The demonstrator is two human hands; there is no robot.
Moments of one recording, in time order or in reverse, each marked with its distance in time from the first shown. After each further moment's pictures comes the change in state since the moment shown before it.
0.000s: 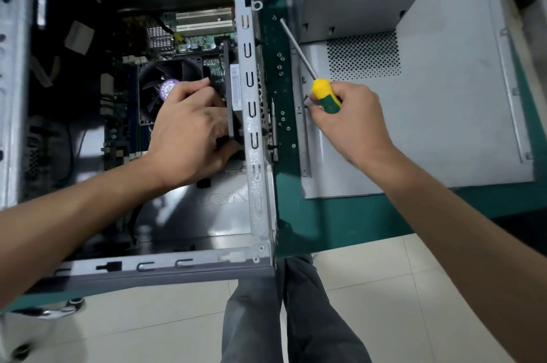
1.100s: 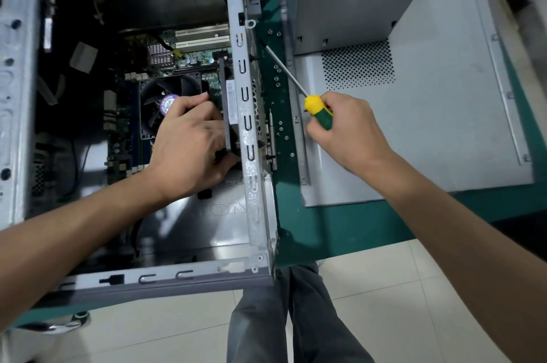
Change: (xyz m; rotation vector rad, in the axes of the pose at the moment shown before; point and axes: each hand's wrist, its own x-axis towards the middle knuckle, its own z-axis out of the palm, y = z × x) left_hand -0.002 -0.005 0.003 0.054 -0.056 -0.009; right_hand 0.000 0.002 -0.005 -0.148 -0.078 -0.133
